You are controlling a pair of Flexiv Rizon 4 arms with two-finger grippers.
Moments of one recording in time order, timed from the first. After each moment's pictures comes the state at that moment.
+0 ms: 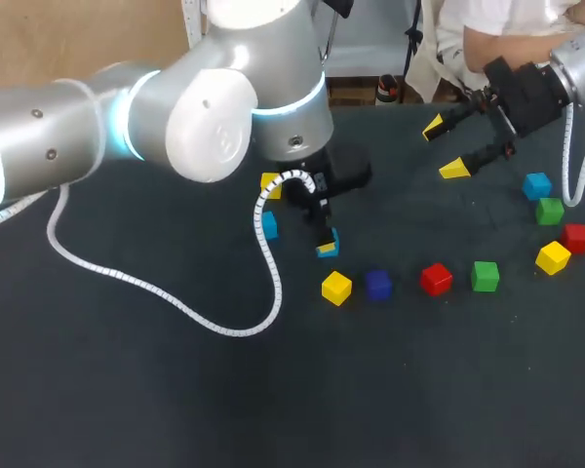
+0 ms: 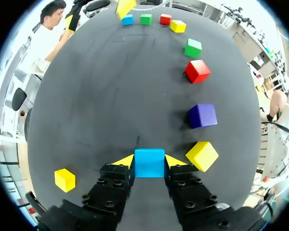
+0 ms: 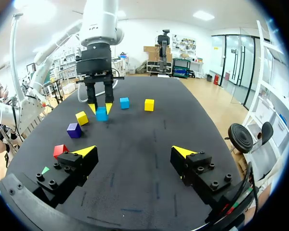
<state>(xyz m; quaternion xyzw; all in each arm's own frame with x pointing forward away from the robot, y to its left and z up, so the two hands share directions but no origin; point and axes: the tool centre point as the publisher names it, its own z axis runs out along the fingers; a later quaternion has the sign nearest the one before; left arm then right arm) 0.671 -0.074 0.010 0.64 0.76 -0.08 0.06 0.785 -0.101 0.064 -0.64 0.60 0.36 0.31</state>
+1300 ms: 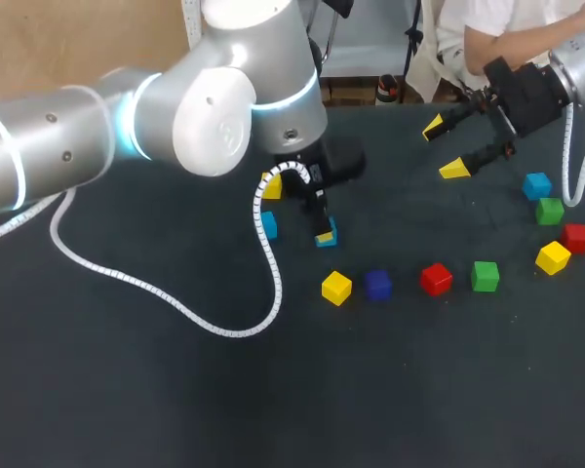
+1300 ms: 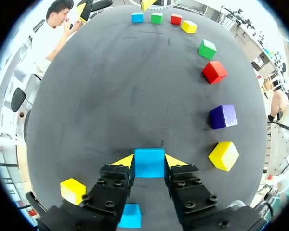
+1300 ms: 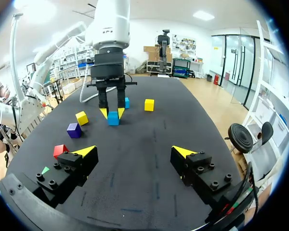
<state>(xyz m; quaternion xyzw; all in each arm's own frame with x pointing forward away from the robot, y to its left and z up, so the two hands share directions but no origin) 0.707 -0.075 -0.003 0.65 0.75 -0.09 0.07 0.785 -0.101 0.064 -0.64 0.60 0.36 0.31</state>
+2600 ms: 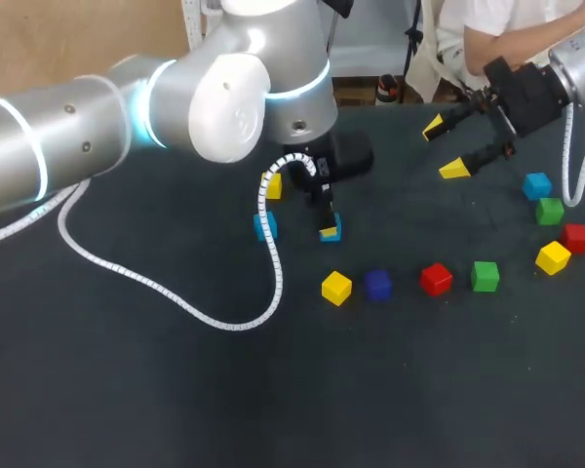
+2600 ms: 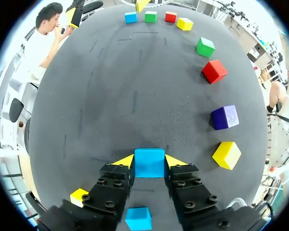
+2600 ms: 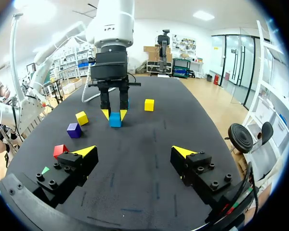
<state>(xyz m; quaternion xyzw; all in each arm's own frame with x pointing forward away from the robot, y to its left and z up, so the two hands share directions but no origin) 0.714 -0.082 -0.003 0.67 0.73 -0.09 0.06 0.785 -0.101 0.064 -0.64 0.60 0.36 0.31</state>
